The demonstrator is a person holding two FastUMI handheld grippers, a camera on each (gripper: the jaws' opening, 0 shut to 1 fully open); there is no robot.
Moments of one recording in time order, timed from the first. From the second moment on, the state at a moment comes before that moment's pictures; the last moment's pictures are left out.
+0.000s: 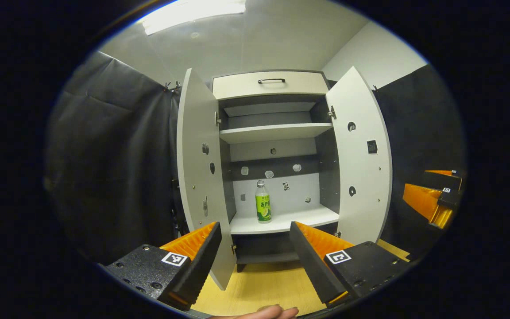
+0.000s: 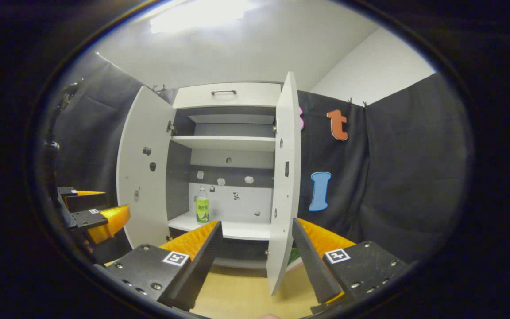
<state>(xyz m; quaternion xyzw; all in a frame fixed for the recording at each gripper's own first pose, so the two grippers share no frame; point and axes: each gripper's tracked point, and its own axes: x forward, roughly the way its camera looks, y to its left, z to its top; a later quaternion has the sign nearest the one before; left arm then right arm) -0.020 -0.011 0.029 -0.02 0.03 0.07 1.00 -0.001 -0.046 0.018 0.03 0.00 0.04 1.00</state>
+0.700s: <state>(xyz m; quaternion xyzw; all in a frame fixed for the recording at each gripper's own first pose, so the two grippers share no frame) 0.035 -0.009 0.022 -0.04 0.04 0.05 1.00 0.018 -0.023 0.008 0.05 0.01 0.08 1.00</state>
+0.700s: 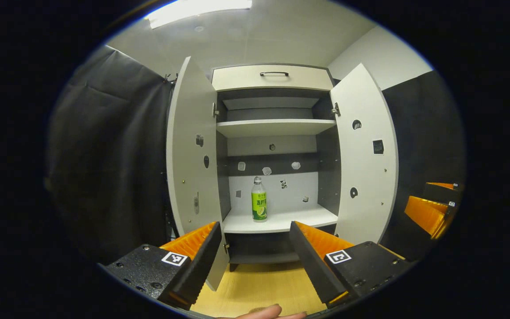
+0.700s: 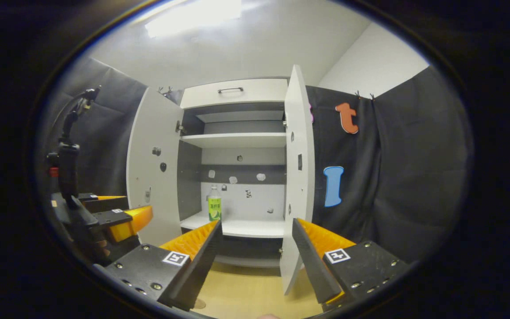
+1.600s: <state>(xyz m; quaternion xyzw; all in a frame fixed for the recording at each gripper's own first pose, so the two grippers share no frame) 0.307 0.011 -0.045 -0.06 0.02 0.01 1.00 0.133 0.015 -0.006 0.03 -0.01 0.05 1.00</state>
